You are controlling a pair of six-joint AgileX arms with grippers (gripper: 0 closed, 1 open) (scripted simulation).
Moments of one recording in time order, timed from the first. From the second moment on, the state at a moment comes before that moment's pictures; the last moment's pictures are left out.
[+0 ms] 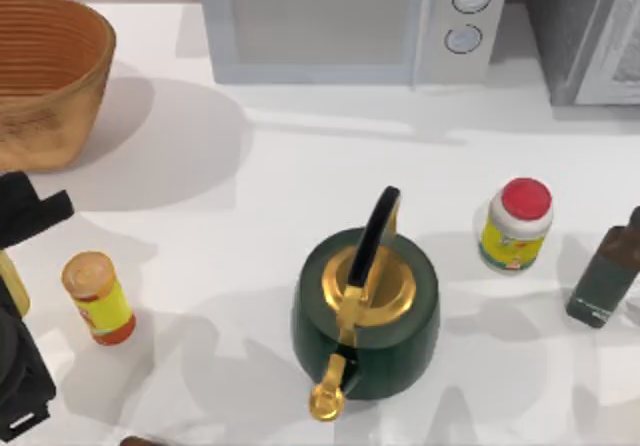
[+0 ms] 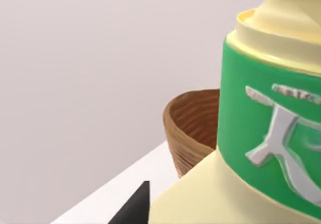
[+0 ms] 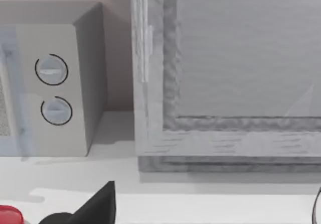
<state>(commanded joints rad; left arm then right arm) -0.58 0.96 0.16 0.87 -1.15 0.07 0.00 0.00 0.00 0.00 0.00 0.00</state>
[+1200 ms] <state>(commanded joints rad) -0.36 1.48 0.11 1.41 -0.92 0.05 0.00 0.00 0.00 0.00 0.00 0.00</state>
